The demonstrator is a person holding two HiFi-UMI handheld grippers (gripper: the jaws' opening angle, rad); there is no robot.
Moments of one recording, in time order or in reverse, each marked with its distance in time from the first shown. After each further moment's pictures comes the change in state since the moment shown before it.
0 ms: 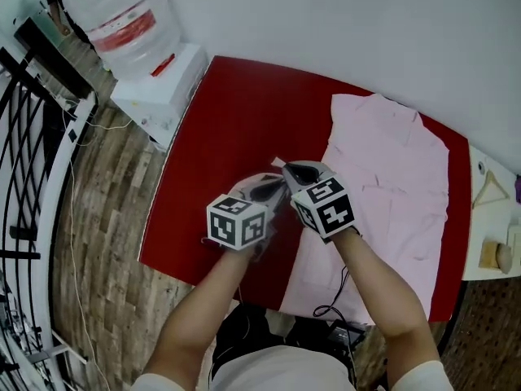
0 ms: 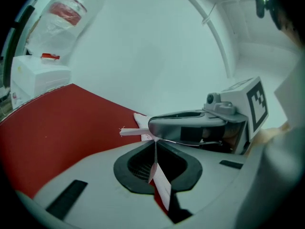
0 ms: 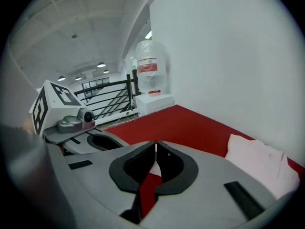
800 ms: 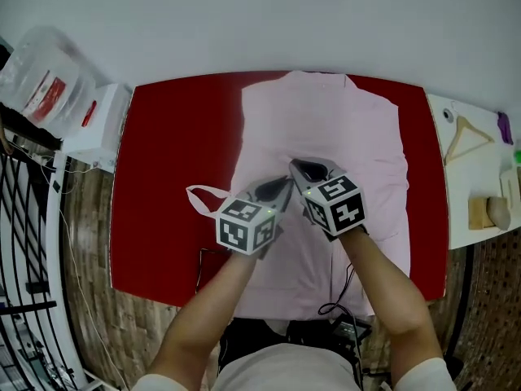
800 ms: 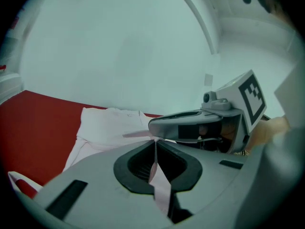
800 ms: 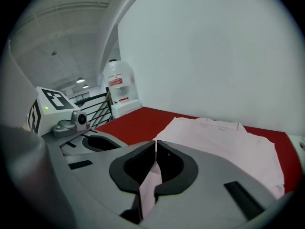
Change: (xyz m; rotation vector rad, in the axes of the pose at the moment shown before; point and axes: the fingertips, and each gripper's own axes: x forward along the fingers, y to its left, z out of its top) left arm 0.162 -0.157 -0.032 0.211 0.124 -0.102; right arm -0.145 -0.167 -0.102 0.223 -0.089 -0.168
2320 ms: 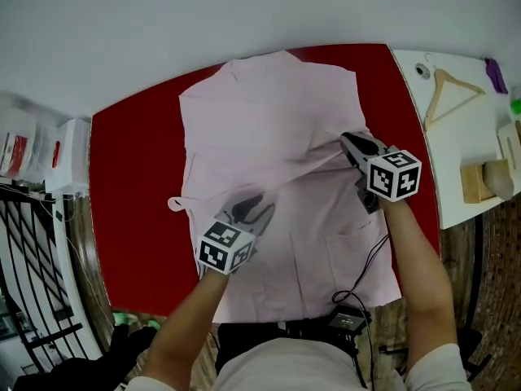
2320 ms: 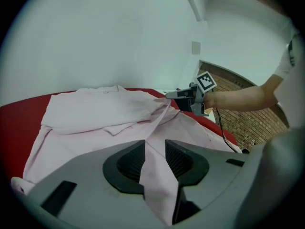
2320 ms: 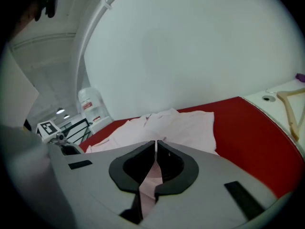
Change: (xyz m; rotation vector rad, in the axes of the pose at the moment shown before) left arm 0.061 -0.049 -0.084 0.199 0.289 -0.075; right arm -0.108 -0.241 -0.111 0.328 -0.135 -0.141
